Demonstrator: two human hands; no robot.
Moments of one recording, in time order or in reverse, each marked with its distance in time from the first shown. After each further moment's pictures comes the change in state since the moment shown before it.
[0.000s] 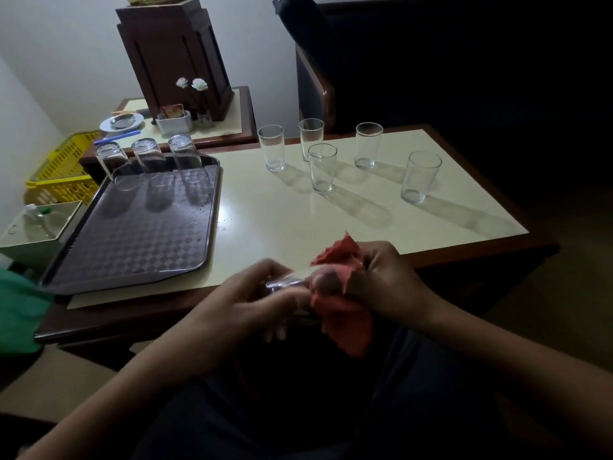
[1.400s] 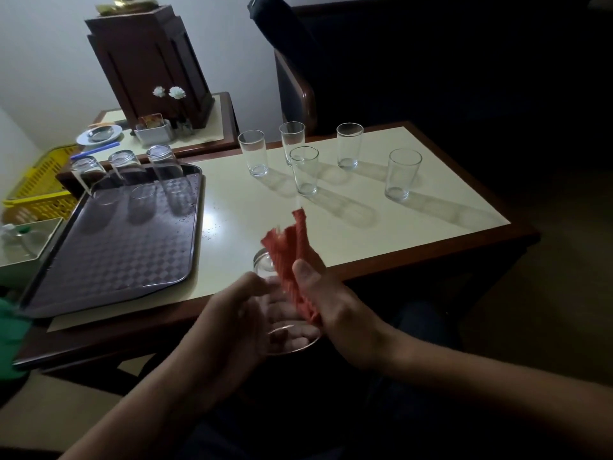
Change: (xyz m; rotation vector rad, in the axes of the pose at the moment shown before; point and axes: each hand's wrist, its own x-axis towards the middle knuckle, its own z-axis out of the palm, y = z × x) left_hand 0.008 0.006 0.025 -0.708 -0.021 -0.290; right_hand -0.019 -0.025 0.049 0.240 -0.116 0.079
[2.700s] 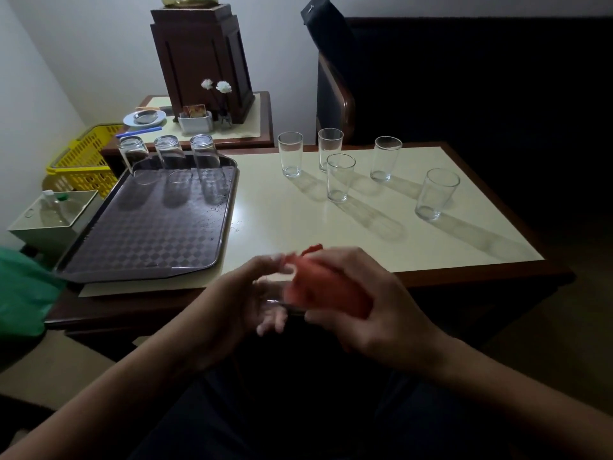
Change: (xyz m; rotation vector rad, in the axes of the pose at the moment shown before) left_hand 0.002 0.016 -0.042 0.156 0.047 0.182; right_hand 0.003 -0.007 -0.028 -0.549 0.020 -0.356
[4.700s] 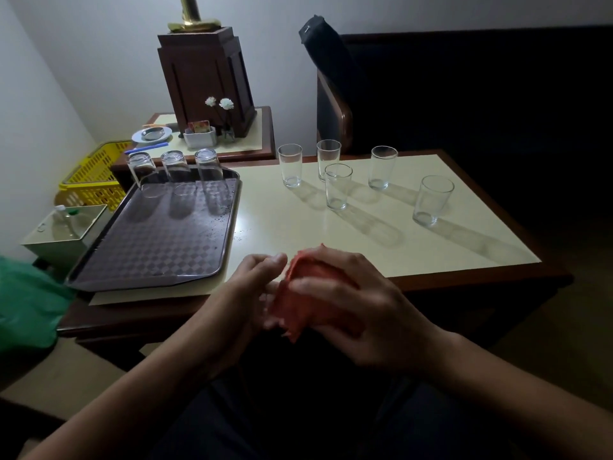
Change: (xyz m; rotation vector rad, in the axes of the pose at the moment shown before) left_hand -0.007 0.000 0.017 -0.014 0.117 0.049; right_hand -0.006 0.006 -0.003 -0.370 -0.025 -0.368
